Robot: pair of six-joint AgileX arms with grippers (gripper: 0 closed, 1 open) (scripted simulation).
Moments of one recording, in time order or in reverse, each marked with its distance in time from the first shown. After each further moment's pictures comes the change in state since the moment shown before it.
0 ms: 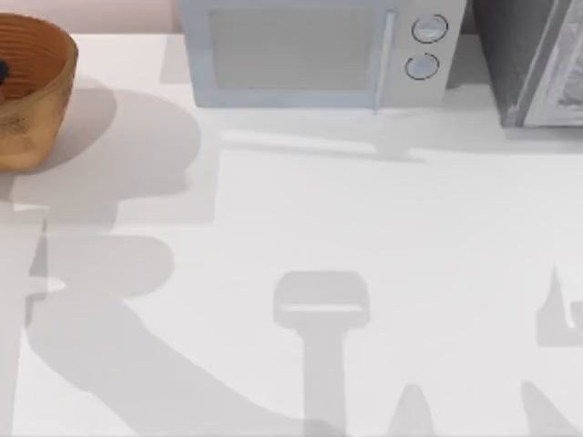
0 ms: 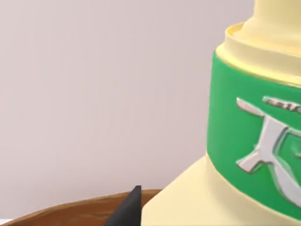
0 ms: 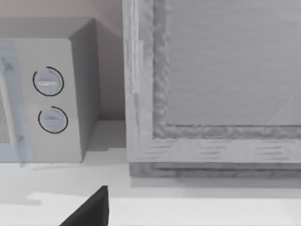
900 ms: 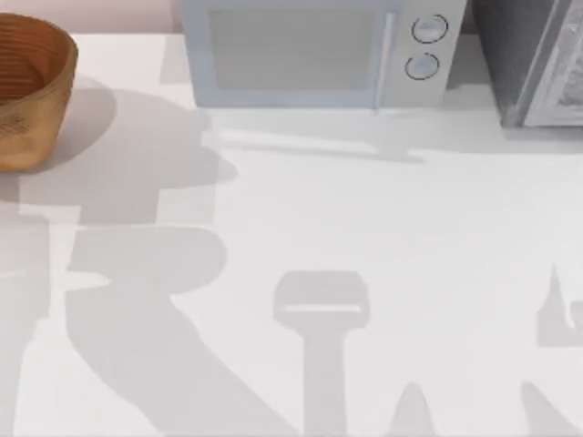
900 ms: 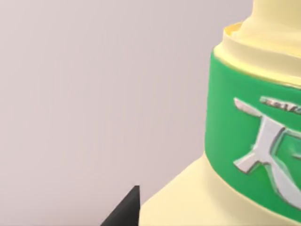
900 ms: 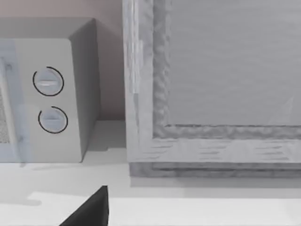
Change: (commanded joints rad) left arm 0.007 -0.155 0.100 -0.253 -0.003 0.000; right arm 0.000 0.000 0.000 0.000 0.000 0.000
